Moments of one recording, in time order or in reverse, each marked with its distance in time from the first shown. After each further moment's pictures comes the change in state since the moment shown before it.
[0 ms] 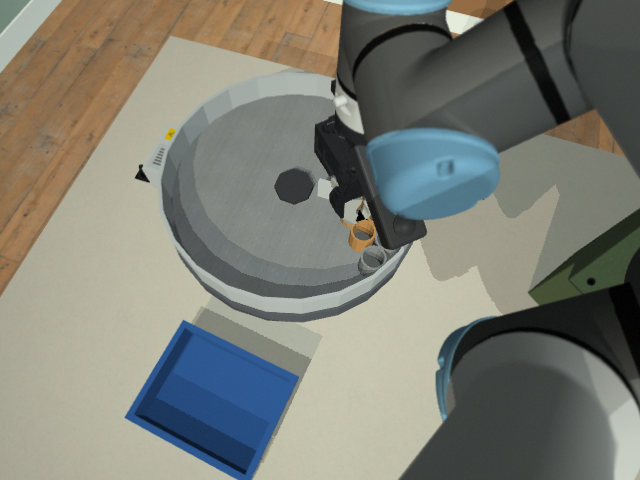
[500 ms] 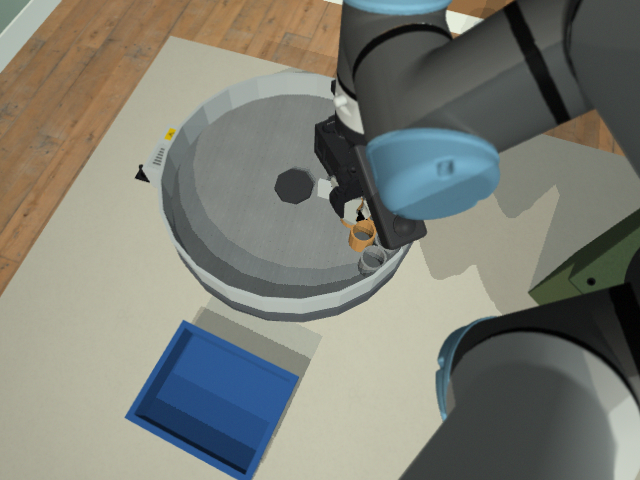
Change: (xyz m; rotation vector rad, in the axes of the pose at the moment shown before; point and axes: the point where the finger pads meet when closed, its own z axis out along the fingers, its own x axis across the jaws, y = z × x) arm 0.000 0.000 0.000 0.000 0.000 0.000
